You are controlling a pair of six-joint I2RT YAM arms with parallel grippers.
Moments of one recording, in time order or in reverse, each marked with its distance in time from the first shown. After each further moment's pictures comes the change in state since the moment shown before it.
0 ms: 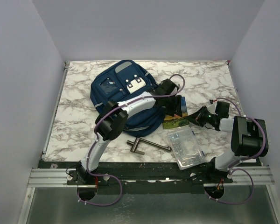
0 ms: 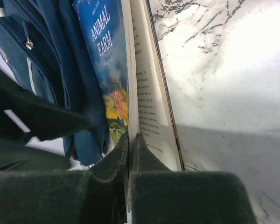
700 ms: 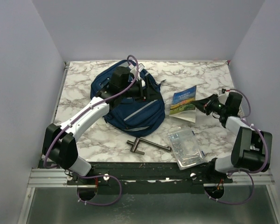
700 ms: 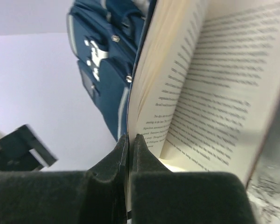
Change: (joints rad) left arm 0.240 -0.754 -0.551 0.286 0.248 -0.101; right arm -0.071 -0.151 0.089 0.040 -0.068 0.261
